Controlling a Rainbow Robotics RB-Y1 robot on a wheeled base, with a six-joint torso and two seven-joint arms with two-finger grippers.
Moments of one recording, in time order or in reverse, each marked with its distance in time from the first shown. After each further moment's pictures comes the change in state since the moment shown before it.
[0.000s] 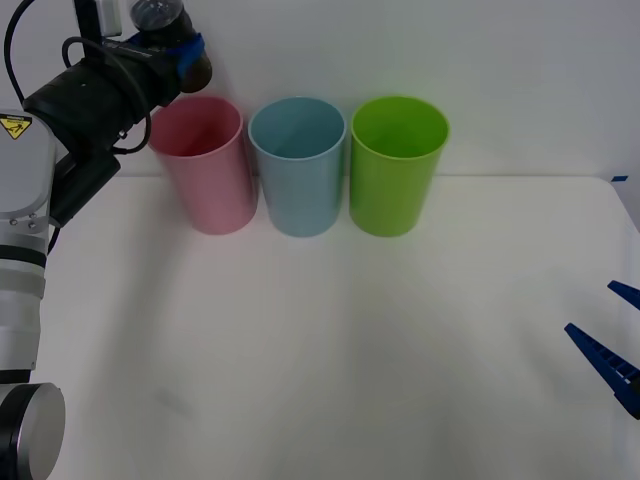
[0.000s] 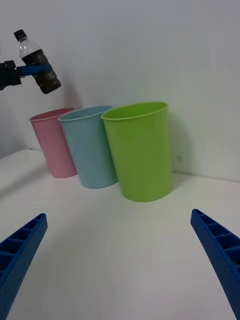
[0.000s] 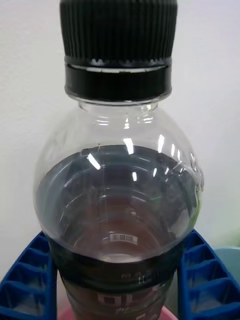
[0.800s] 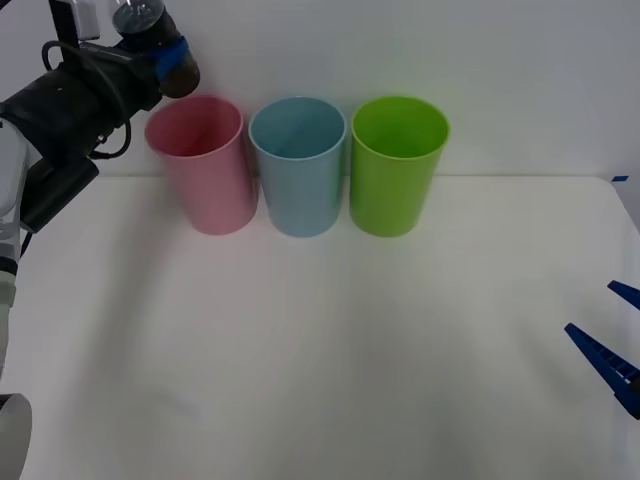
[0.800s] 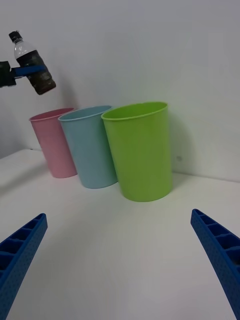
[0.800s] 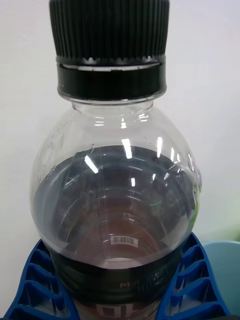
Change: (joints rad) right arm 0.000 0.000 0.000 0.000 0.000 0.000 0.000; left arm 0.027 0.070 -0.034 -0.003 0.098 0.001 -0.001
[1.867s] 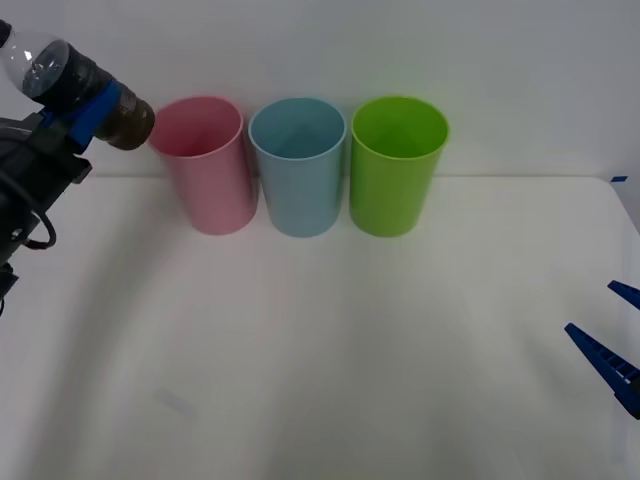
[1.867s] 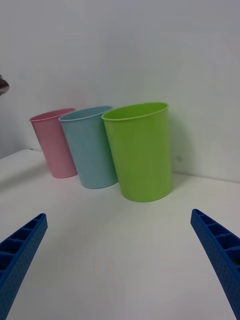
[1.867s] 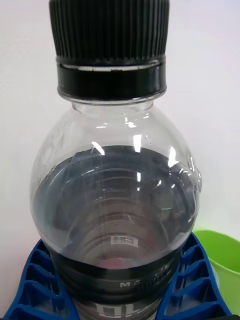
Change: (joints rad) right arm 0.000 0.000 0.000 0.000 0.000 0.000 0.000; left arm 0.484 0.052 0.069 -0.456 0.446 0.029 -0.027
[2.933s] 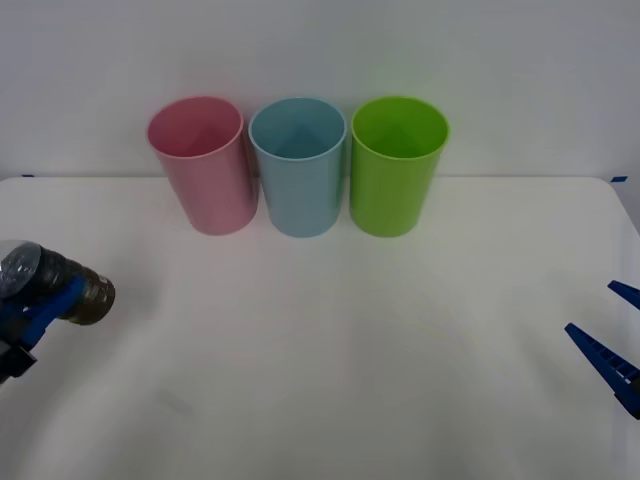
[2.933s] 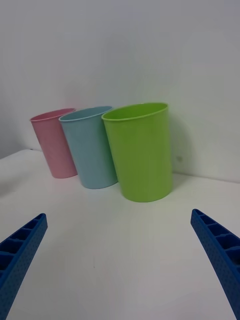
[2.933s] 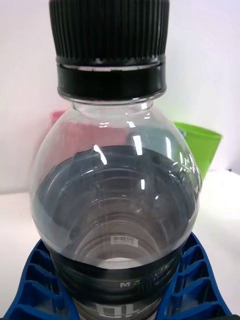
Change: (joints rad) right arm 0.000 0.000 0.000 0.000 0.000 0.000 0.000; left arm 0.410 0.000 0.131 0.221 0.461 -0.482 -0.552
